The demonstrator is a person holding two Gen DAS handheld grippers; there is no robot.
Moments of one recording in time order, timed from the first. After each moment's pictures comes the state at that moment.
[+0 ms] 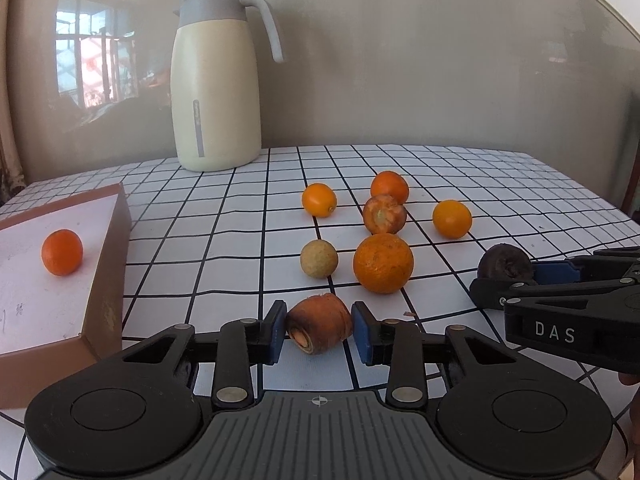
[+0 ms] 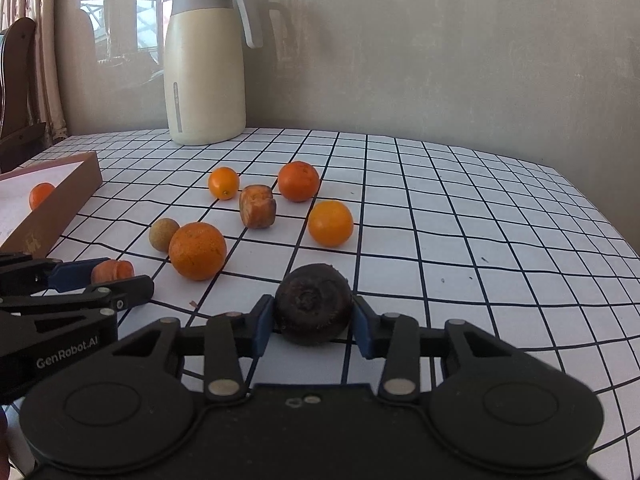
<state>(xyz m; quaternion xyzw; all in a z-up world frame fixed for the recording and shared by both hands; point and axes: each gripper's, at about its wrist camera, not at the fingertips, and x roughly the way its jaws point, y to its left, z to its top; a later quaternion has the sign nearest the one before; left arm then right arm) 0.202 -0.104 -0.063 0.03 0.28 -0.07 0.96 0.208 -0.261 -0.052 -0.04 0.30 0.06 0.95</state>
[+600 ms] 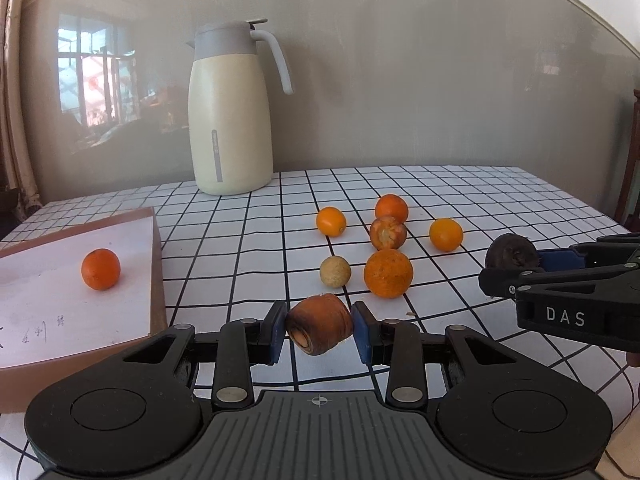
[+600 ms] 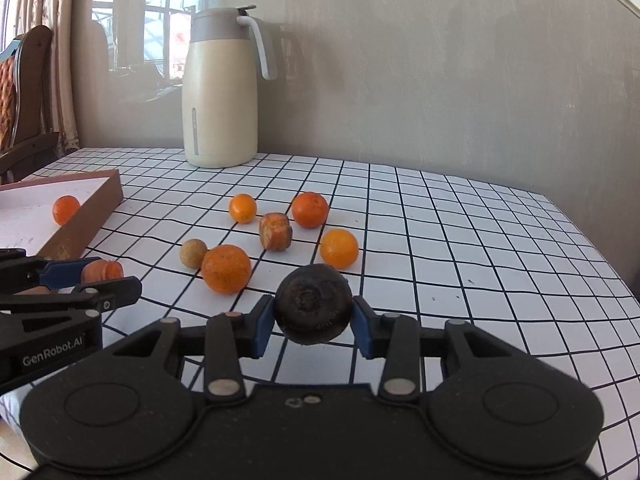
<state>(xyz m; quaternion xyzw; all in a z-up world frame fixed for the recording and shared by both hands) 0.168 -0.084 -0.039 0.04 0.25 -0.06 0.97 0.176 -0.247 -0.028 -0.06 0.27 0.06 0.96</state>
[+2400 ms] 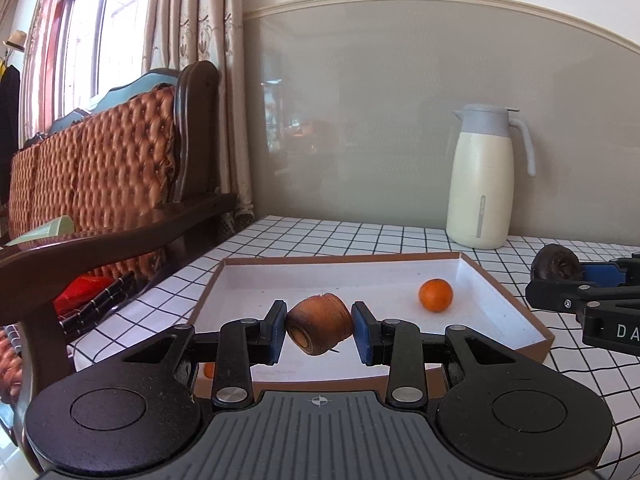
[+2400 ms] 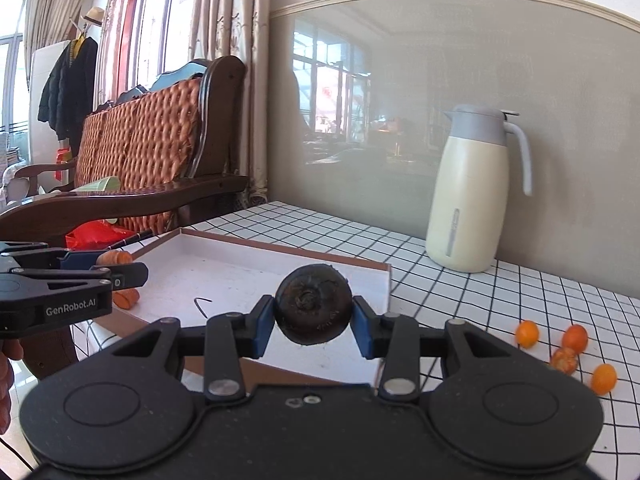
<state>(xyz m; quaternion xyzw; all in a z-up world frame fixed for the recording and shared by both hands) 0.081 0.156 0.002 0.00 0.18 0.15 0.97 0.144 -0.042 0.013 -0.09 0.17 0.28 0.94</state>
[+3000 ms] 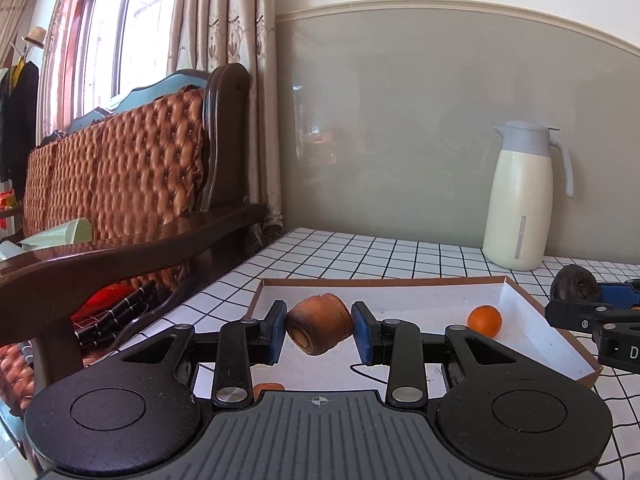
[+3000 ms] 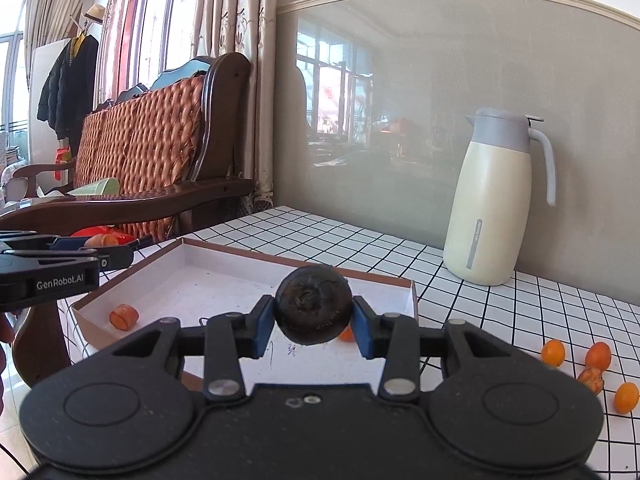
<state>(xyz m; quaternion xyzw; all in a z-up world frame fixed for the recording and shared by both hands) 0.101 0.198 0.007 -0.02 0.16 0.17 0.97 0.162 -0.012 0.012 -0.09 0.17 0.28 0.94</state>
